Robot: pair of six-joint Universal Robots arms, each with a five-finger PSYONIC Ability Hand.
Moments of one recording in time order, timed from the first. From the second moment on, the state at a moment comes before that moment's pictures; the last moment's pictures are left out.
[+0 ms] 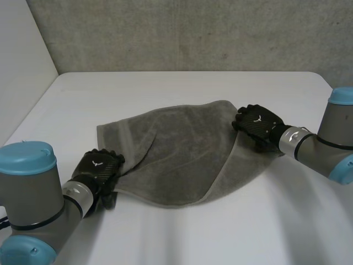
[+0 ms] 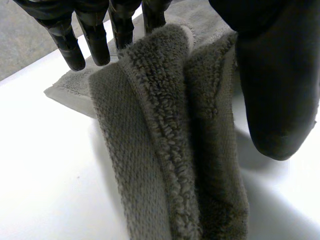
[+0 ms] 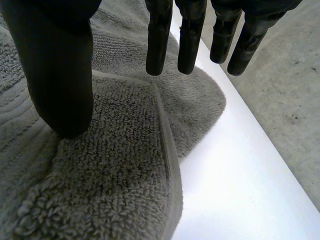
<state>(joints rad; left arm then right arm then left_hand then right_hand) 4.33 -1.95 -1.87 3.35 -1.56 3.42 1.73 -0.76 1.14 0.01 0.97 2.33 0.31 0.28 0.22 0.22 0.12 0.54 0.53 0.18 0.23 0.37</state>
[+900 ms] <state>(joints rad) 4.32 -1.94 -1.88 3.35 -1.56 3.42 1.77 -0.76 1.13 0.16 1.01 2.15 0.31 0.30 0.22 0.22 0.14 1.31 1.30 0.18 0.23 1.15</state>
